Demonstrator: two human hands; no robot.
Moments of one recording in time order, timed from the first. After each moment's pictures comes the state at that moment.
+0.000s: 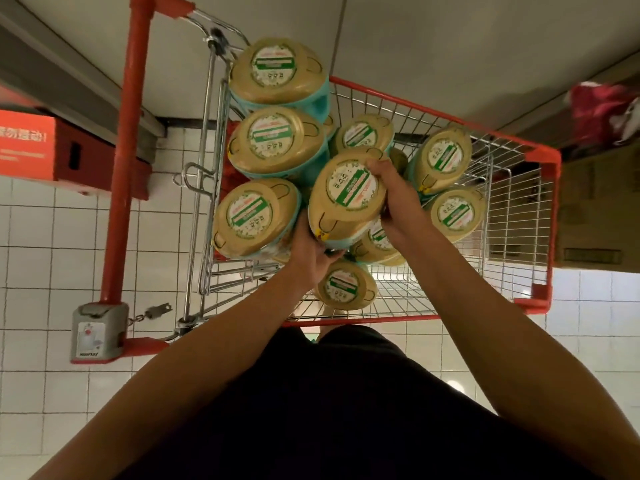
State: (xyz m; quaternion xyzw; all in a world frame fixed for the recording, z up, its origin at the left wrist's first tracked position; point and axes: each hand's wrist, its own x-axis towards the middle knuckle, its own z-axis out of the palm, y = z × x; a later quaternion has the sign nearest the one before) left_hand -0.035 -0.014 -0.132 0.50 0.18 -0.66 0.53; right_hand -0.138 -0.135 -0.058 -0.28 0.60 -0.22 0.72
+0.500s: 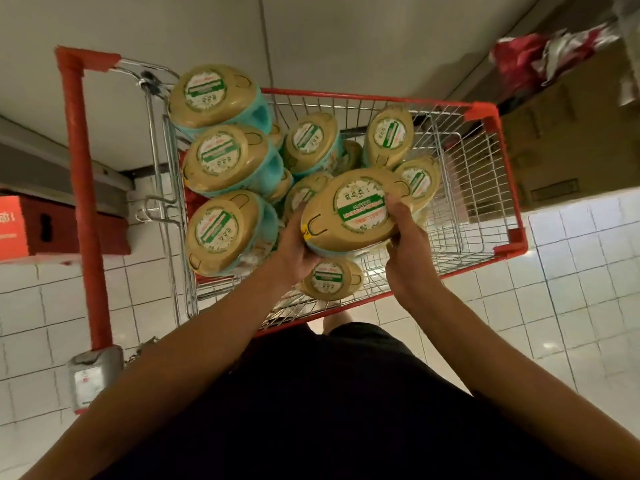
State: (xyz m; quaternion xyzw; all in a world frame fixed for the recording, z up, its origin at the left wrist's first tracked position) left_hand -0.046 -0.021 -0.106 0.49 0.05 -0.76 0.43; right_hand -0.208 -0.025 0.006 -0.17 0.60 -0.42 0.65
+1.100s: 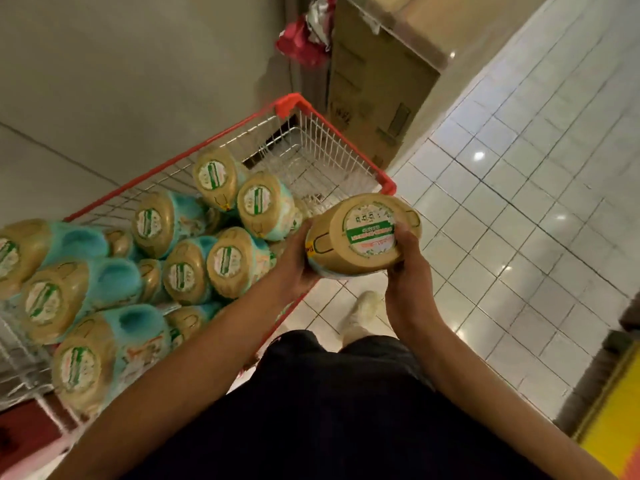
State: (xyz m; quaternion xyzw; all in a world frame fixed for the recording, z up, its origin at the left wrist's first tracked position) left_hand -0.294 -0.037 -0.053 0.47 -0.21 -0.84 0.17; right_hand -0.423 0.073 0.032 -0.06 0.63 -0.61 0.48
